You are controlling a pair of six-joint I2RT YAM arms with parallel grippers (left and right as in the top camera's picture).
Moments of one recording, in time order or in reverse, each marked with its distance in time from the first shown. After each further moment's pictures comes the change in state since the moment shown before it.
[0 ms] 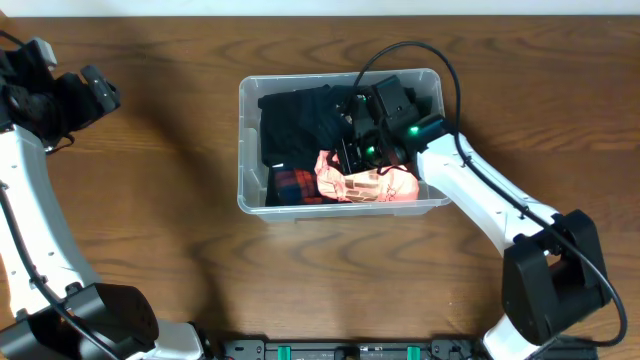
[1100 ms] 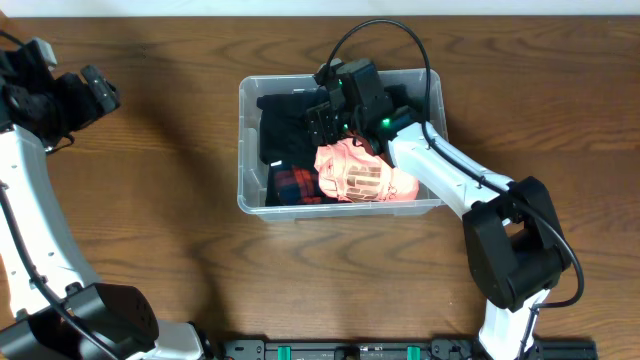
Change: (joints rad) left arm 0.000 0.000 0.000 0.000 0.000 0.000; right arm 0.039 0.197 0.106 0.352 0.201 -0.107
